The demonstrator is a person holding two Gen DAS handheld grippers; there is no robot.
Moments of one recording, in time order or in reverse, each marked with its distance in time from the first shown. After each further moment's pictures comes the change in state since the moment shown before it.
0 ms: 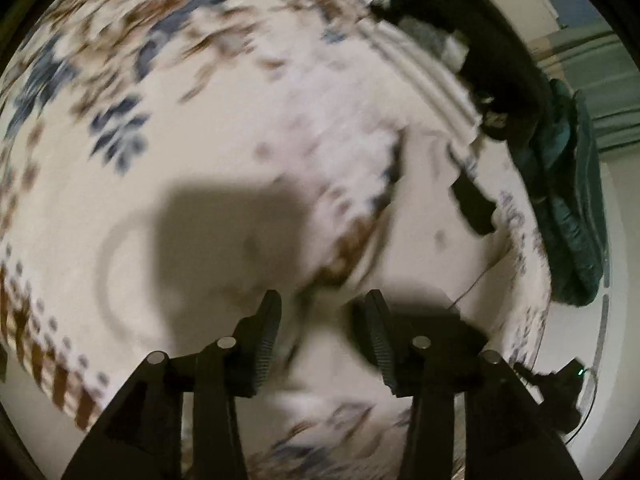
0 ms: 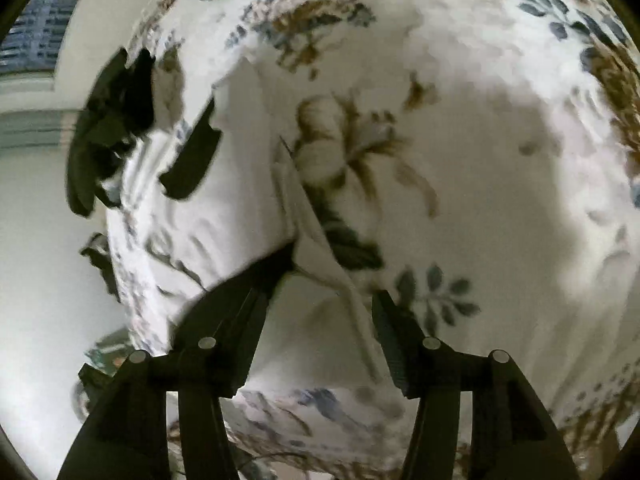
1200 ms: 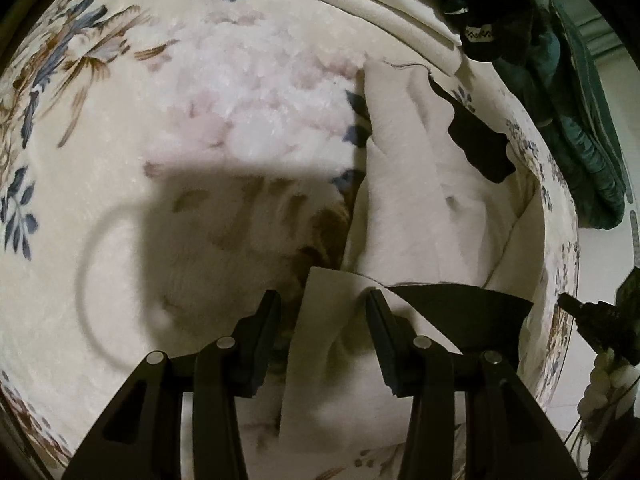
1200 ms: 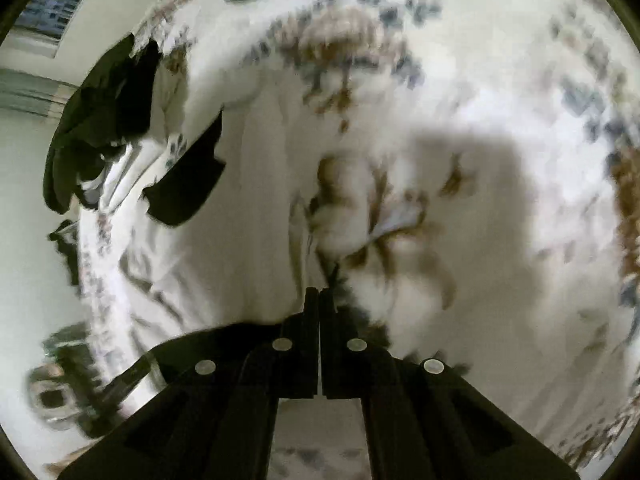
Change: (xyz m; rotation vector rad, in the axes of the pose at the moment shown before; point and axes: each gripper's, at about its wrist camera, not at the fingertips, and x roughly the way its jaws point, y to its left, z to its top) left arm 0.069 -0.050 0.025 0.270 0.083 0.051; right arm 0.024 0.038 0.054 -0.115 -0.025 -0.104
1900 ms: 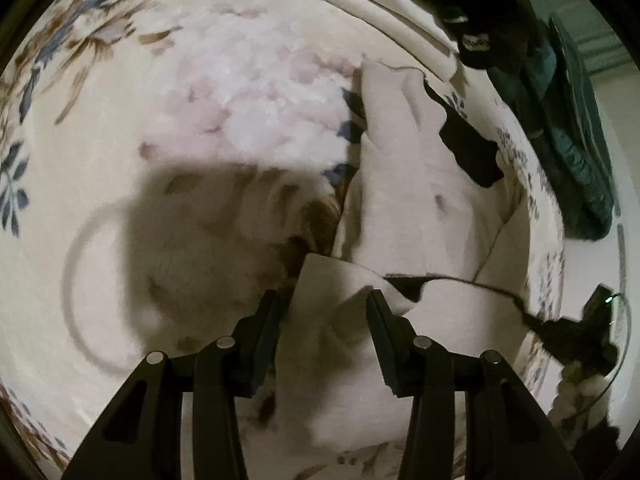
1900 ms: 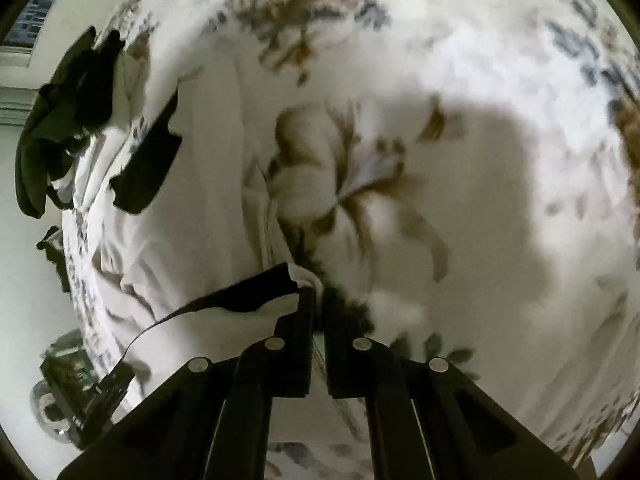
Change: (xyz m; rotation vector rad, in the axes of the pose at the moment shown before) left arm 0.000 0.007 -0.005 -0.059 -0.005 -0.079; right arm 0.031 -0.013 -0.021 0.062 0.017 -0.045
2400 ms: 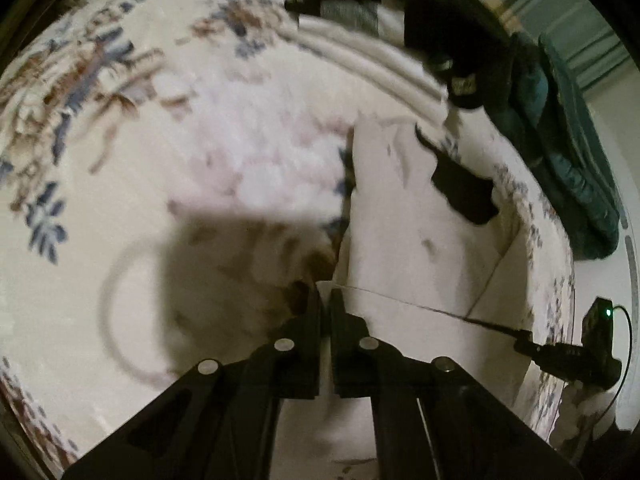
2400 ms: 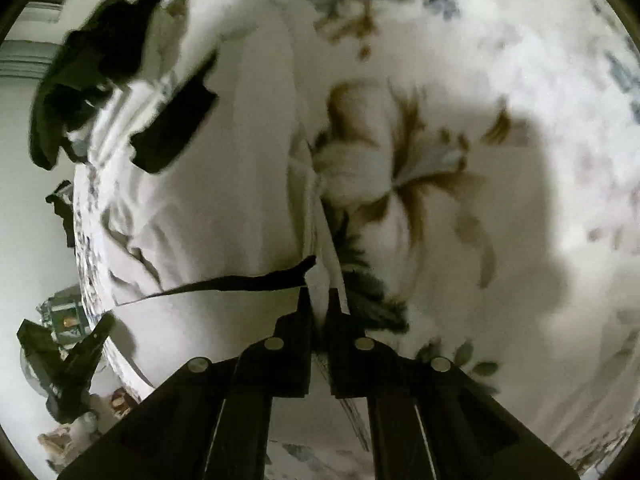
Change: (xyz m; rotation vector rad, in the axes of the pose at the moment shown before) left arm -0.034 -0.017 0.001 0.036 -0.188 0.067; right arm 0.009 0.029 -0.010 -0.146 0.006 0.027
